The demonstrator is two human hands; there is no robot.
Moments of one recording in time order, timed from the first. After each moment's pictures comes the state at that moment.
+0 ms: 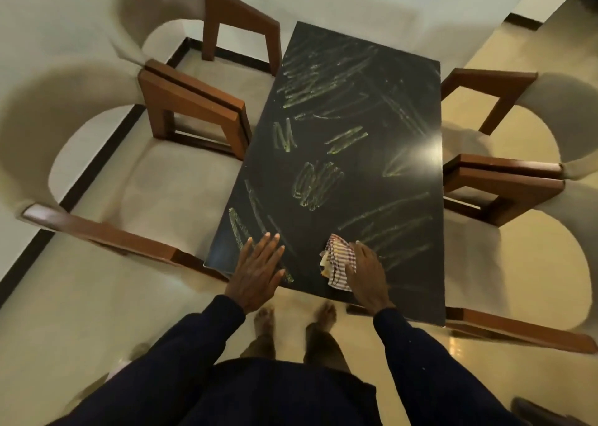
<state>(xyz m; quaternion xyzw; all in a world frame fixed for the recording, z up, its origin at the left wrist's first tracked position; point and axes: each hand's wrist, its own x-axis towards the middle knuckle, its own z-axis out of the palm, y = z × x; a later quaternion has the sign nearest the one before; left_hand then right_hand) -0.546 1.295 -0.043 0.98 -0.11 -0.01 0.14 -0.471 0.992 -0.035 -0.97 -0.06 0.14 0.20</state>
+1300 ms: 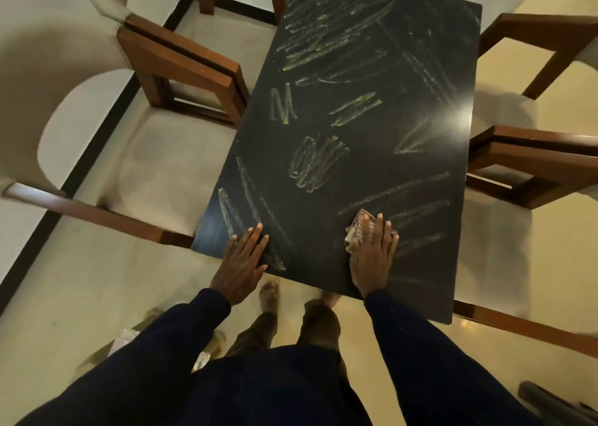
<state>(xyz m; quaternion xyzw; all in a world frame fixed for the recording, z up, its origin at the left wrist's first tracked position) -0.552 1.297 -0.111 0.98 -0.07 -0.11 0.14 -0.438 0.964 -0.105 -0.99 -0.05 0.05 0.11</state>
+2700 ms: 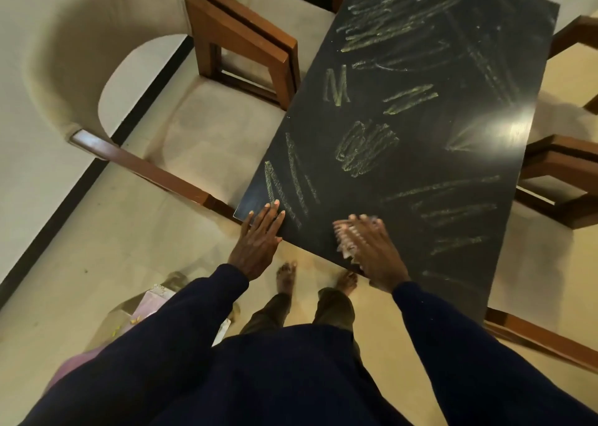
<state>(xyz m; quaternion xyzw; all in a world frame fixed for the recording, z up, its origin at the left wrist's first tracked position) -0.586 1.329 -0.109 0.99 -0.01 -0.02 0.15 -0.455 0.992 -0.108 -0.90 -0.42 0.09 0.04</state>
